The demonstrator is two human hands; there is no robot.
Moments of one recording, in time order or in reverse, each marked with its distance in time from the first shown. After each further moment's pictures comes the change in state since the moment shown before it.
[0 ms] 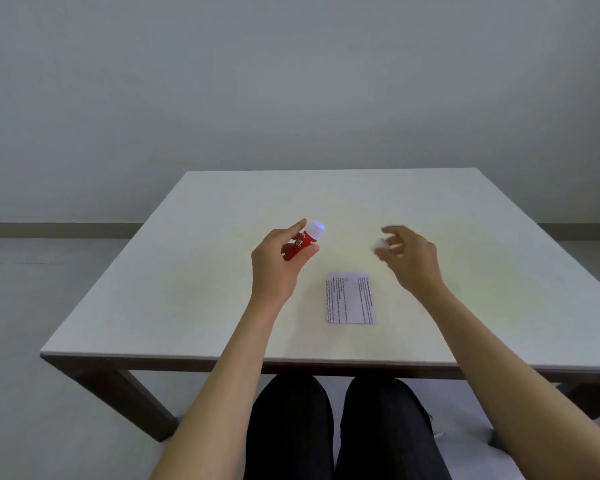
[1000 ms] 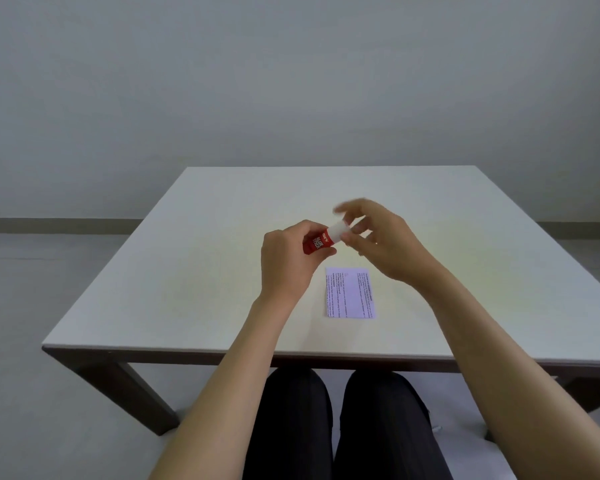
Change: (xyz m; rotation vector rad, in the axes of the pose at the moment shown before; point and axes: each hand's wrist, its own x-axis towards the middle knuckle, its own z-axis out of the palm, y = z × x) left_hand -0.006 0.019 0.006 0.315 0.027 0.227; right_hand -0.017 -0.079 -0.010 0.004 -0.306 -0.344
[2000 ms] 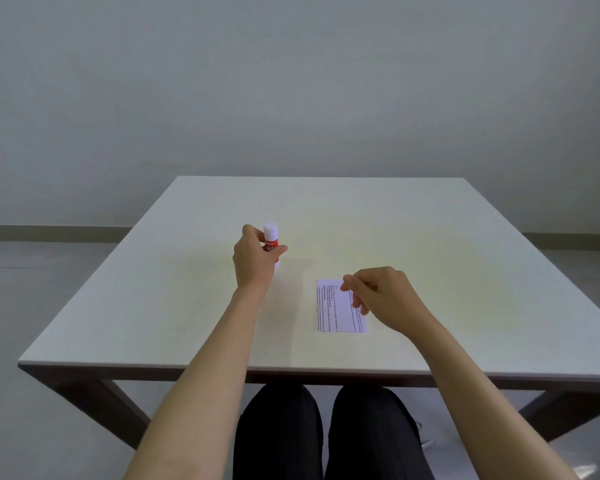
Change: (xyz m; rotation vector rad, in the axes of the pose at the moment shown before) left_hand 0.042 -0.088 0.032 -0.046 0.087 -0.400; right_hand -0.042 0.024 0.016 -0.057 -0.068 0.342
